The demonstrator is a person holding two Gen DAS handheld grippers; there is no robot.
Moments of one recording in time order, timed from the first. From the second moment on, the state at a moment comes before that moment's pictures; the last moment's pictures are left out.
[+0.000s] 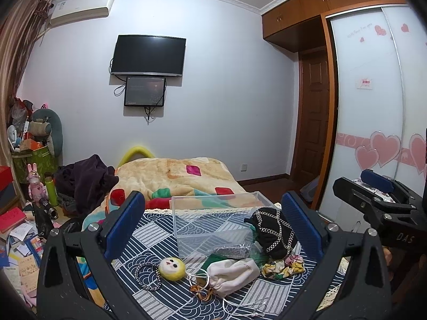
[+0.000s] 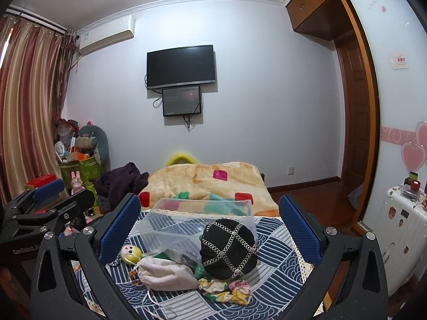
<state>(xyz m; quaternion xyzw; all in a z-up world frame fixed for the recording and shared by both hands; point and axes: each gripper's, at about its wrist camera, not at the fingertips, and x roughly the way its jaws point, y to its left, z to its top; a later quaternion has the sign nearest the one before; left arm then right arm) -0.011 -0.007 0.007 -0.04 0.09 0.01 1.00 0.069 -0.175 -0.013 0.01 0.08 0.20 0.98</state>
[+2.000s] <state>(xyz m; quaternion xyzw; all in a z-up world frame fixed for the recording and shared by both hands) 0.037 0.023 -0.052 -0.07 0.18 0.01 0.98 0.099 -0.177 -0.044 0.01 0.13 0.19 0.97</state>
